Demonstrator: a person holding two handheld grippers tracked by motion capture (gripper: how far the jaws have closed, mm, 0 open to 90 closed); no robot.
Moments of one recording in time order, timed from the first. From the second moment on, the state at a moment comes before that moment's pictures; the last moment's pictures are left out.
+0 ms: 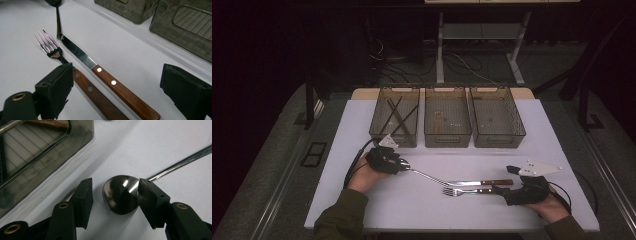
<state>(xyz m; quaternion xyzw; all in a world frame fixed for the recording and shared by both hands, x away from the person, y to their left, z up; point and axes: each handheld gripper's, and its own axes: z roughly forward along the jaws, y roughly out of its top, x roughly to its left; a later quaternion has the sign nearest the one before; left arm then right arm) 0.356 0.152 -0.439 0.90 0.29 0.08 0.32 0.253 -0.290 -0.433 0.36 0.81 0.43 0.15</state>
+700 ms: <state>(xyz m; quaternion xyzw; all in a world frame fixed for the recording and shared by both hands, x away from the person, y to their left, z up) 0.350 0.174 -0.437 0.90 0.25 0.04 0.36 0.253 -0.291 -0.433 0.36 0.81 0.43 0.15</state>
